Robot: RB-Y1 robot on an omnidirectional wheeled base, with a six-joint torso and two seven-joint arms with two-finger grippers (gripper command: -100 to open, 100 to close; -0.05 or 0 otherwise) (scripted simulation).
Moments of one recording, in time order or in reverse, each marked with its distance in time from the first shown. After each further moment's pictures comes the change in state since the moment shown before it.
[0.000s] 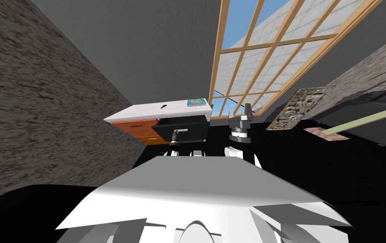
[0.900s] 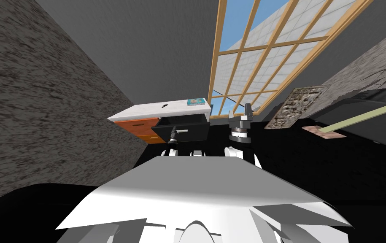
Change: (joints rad) left arm 0.032 0.010 -0.011 -0.165 0.001 0.133 0.010; right arm 0.000 0.000 0.000 0.000 0.000 0.000 0.000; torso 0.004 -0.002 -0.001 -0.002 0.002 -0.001
